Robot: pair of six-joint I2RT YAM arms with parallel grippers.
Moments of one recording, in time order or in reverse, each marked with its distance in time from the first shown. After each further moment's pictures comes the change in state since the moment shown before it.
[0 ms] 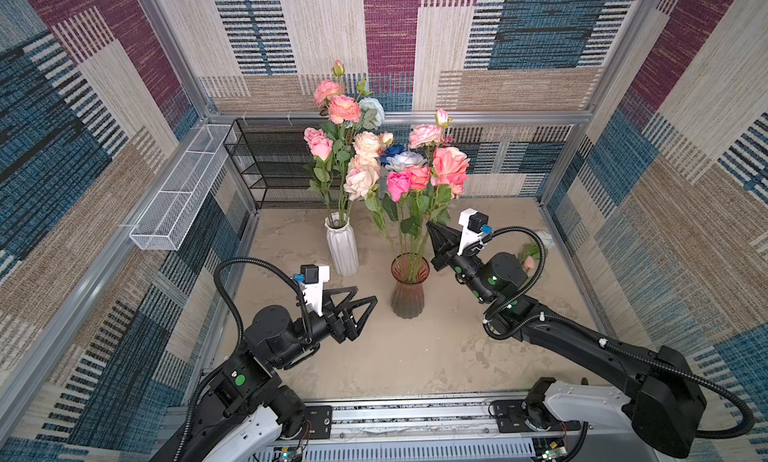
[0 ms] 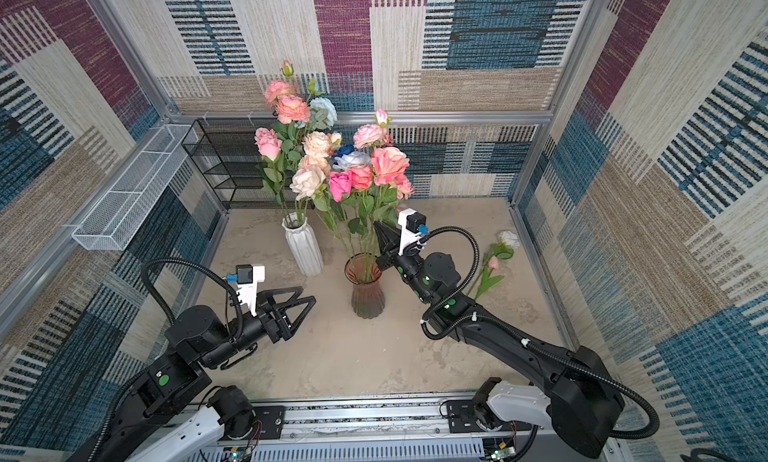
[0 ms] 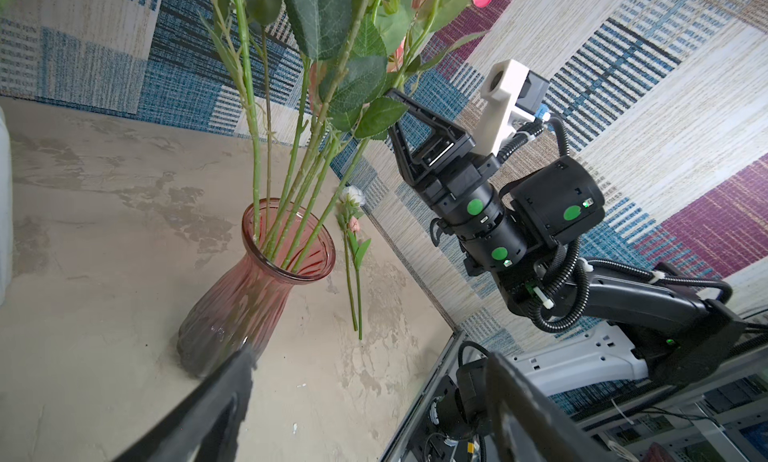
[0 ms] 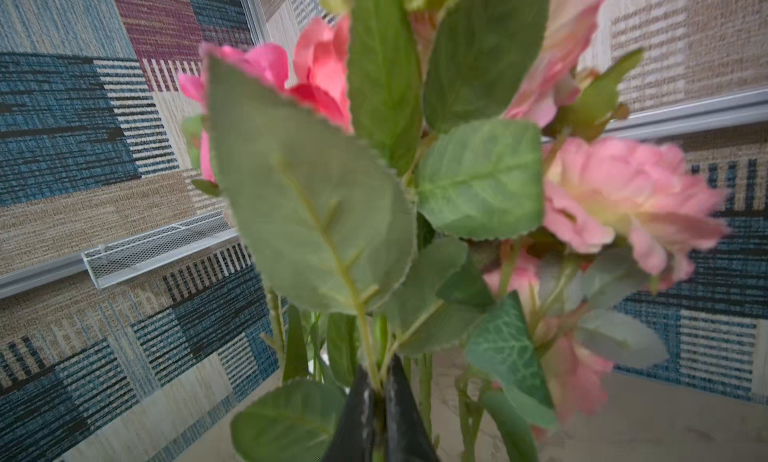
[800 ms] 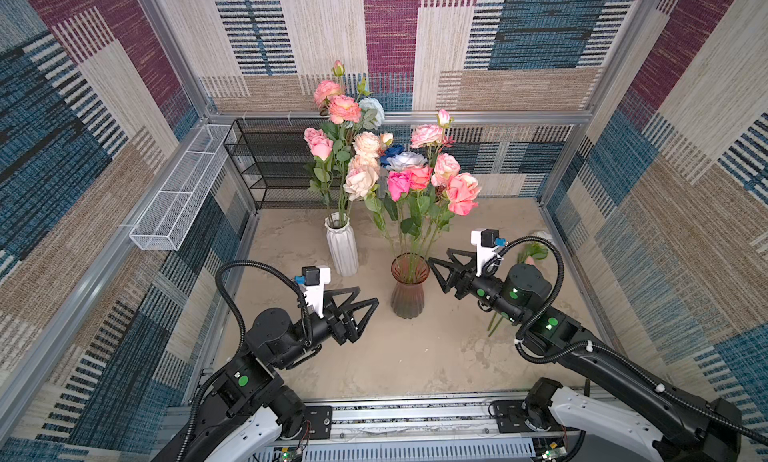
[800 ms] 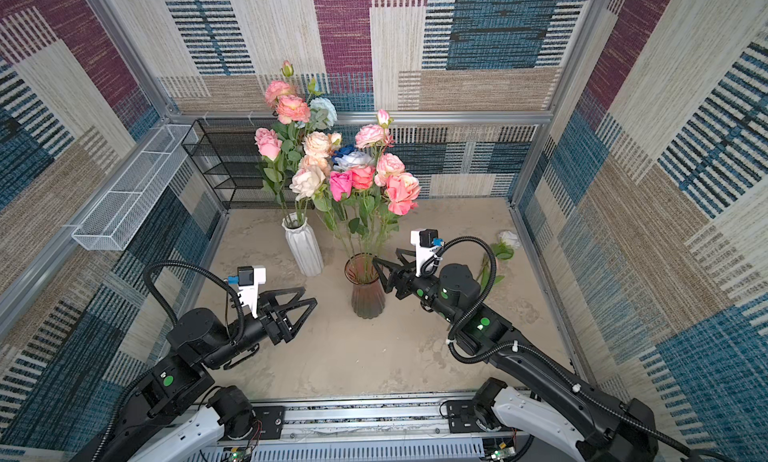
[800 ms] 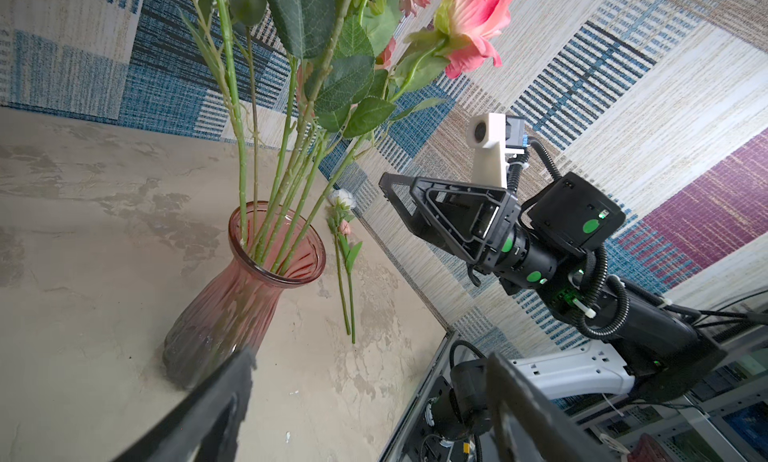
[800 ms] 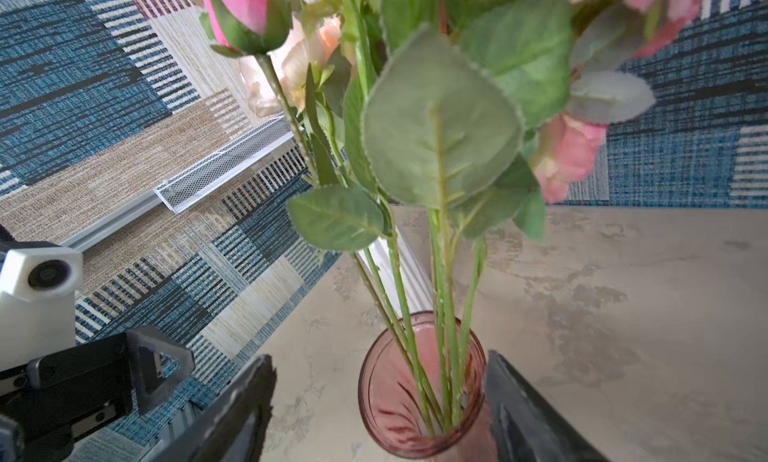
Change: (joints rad) left arm 0.000 -0.016 -0.041 0.065 0.023 0.000; right arm 0.002 -0.319 -0.040 -0.542 -0.129 0.203
